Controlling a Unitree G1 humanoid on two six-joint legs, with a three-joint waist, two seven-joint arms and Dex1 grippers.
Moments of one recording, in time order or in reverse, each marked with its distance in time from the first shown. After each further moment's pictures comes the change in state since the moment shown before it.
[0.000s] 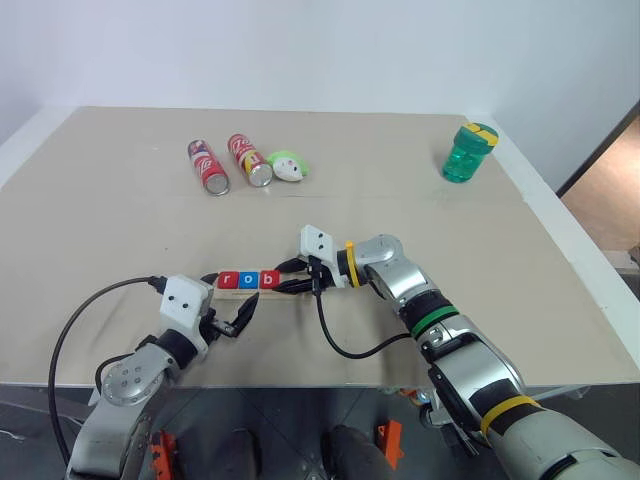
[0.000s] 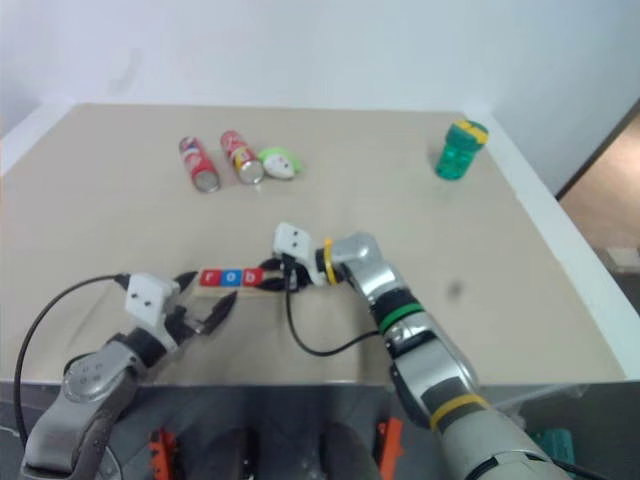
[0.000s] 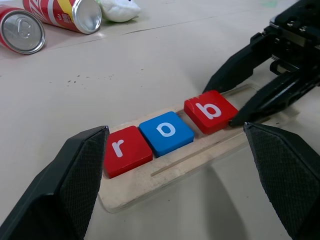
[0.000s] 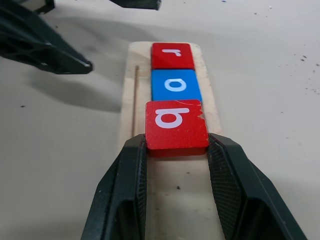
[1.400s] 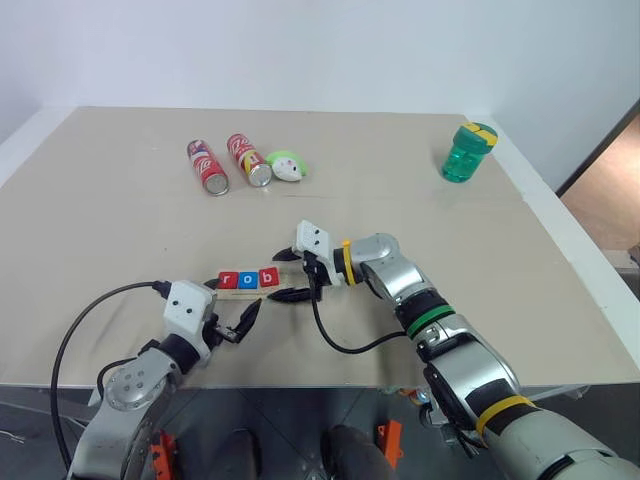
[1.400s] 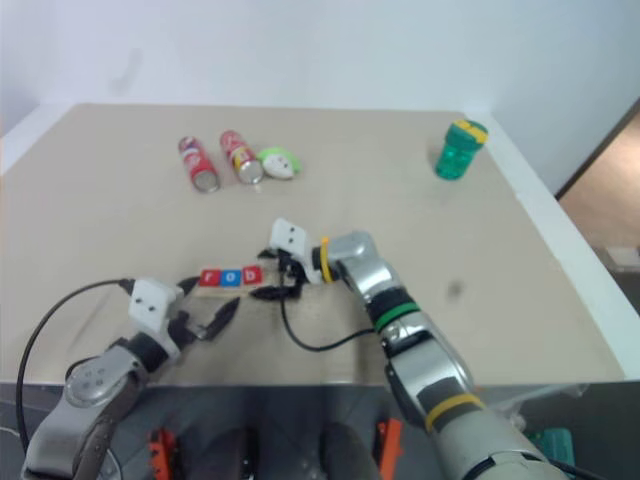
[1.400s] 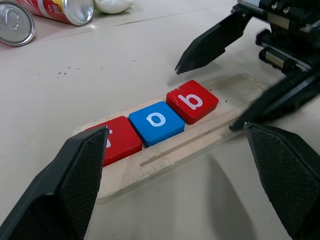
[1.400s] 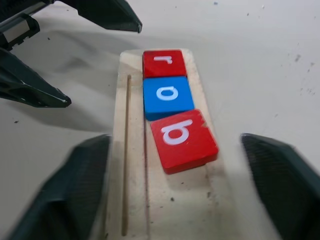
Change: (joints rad) left arm 0.021 0.003 -0.019 -0.007 0.012 0.001 0.001; right arm 0.023 0.023 -0.029 -0.075 -0.013 0.114 -0.014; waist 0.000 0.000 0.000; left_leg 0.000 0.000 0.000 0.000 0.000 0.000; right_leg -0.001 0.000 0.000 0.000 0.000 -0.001
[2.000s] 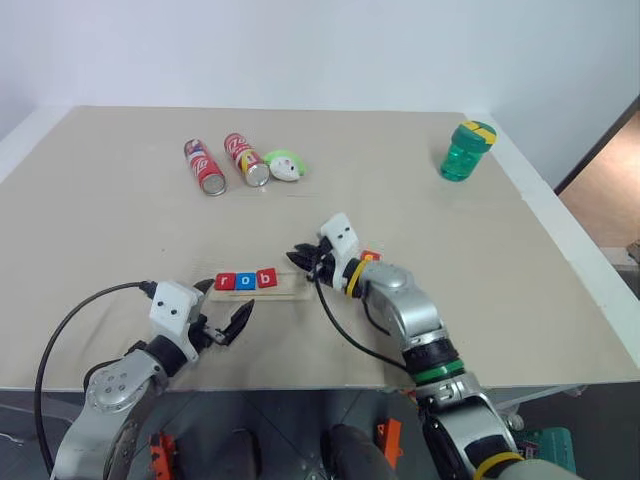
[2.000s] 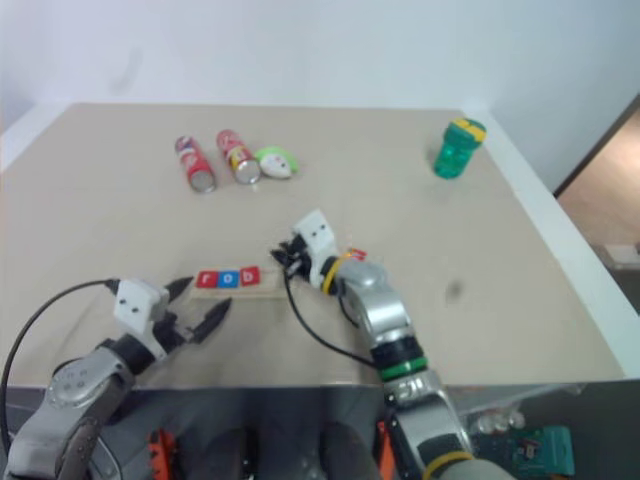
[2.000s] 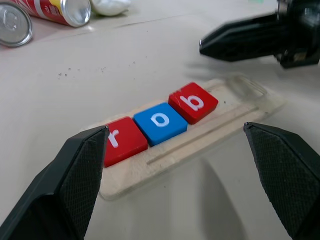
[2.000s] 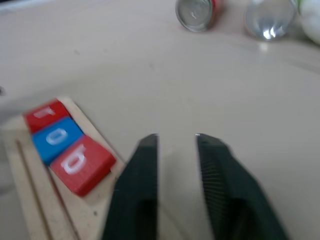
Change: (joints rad) left arm 0.027 0.035 0.073 -0.002 -0.077 -0.011 -0.067; right arm 0.327 0.104 -0.152 -0.524 0.040 0.362 -0.559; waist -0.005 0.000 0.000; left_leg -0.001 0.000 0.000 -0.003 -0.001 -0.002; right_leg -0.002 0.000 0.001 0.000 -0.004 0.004
